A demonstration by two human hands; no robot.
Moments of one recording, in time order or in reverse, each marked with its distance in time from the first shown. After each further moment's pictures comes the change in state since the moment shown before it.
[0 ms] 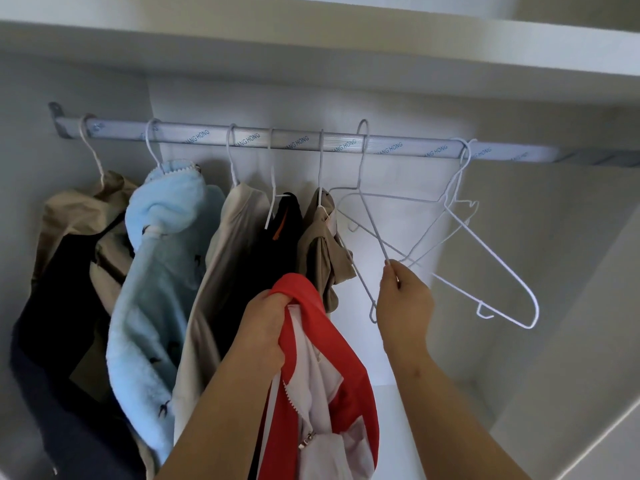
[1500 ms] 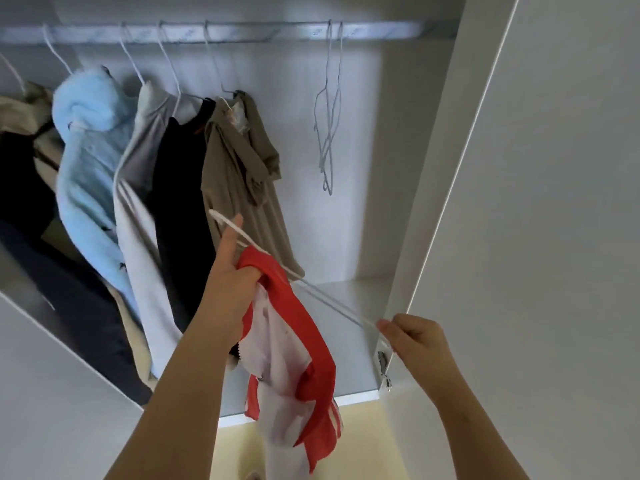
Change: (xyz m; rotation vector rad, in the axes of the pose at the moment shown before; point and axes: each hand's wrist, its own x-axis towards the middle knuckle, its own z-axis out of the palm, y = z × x) left_hand -0.192 -0.140 0.022 0.120 -0.149 0.334; right_hand -0.168 0.093 -0.294 0.039 -0.491 0.249
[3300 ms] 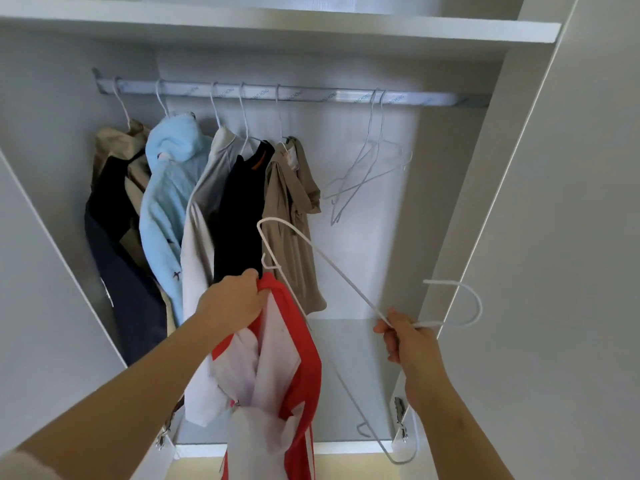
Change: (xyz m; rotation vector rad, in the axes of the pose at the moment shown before) left_hand 0.016 0.004 -0.063 1.258 0.014 0.168; right_hand 0.007 -0.055 0.039 0.335 0.110 0.249
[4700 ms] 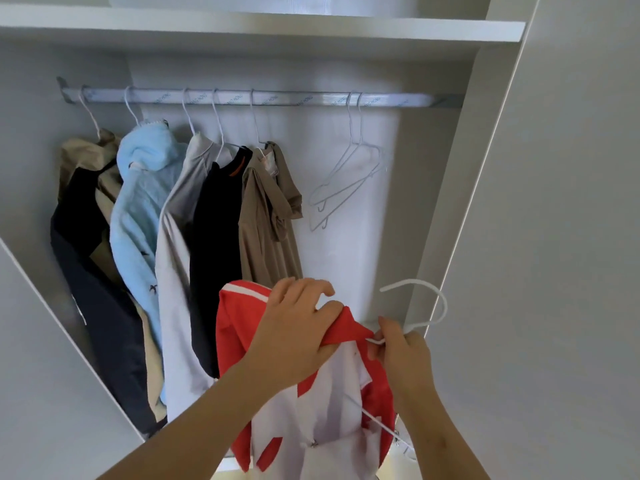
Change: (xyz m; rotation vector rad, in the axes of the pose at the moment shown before) left_hand -0.037 0.079 0.040 0.149 0.375 0.750; right_hand 0.002 -0.001 -0.010 -0.125 0.094 -0.039
